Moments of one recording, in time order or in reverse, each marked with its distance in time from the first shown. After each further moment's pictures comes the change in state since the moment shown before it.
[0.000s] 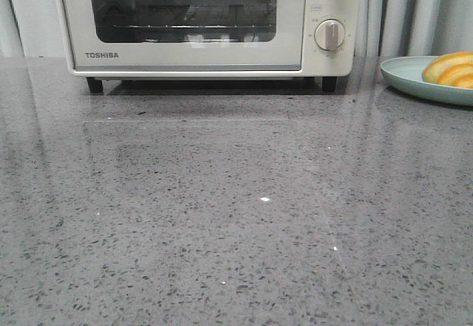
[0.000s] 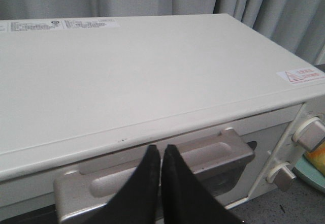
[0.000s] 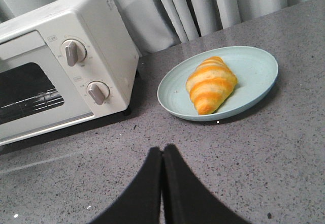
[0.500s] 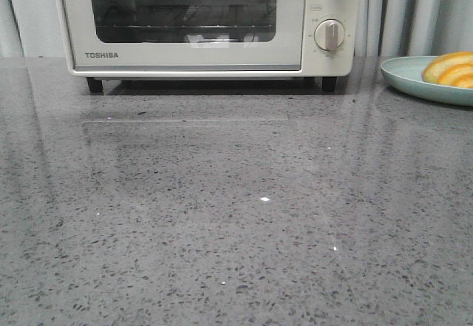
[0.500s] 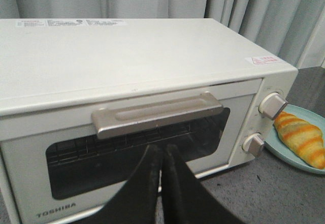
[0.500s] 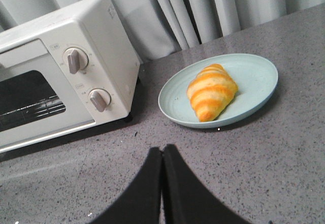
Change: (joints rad) left arm 0.000 -0.303 0.243 0.000 -0.002 -0.003; right arm -0.002 0.000 0.000 0.000 -0.021 0.002
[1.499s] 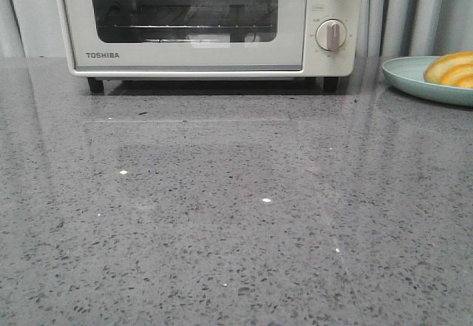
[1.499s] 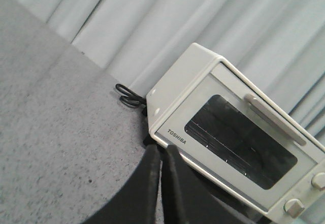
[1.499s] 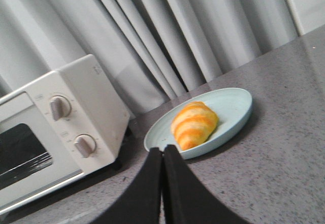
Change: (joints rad) left arm 0.393 -1.214 1.015 -0.363 -0.117 -0.169; right arm -0.080 -0.292 0.306 0.062 -0.272 0.053
